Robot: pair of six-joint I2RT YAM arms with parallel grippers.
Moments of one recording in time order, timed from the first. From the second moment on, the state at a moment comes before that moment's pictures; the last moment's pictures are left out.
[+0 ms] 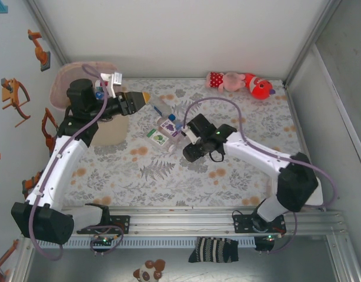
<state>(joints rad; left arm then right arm) -0.27 1.21 1.22 -0.25 0.82 -0.52 0.80 1.50 1.19 -0.75 -0.02 0.06</state>
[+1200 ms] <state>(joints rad) -0.74 1.28 1.31 0.19 0.80 -0.46 0.79 0.99 1.19 -0.45 -0.46 0.20</state>
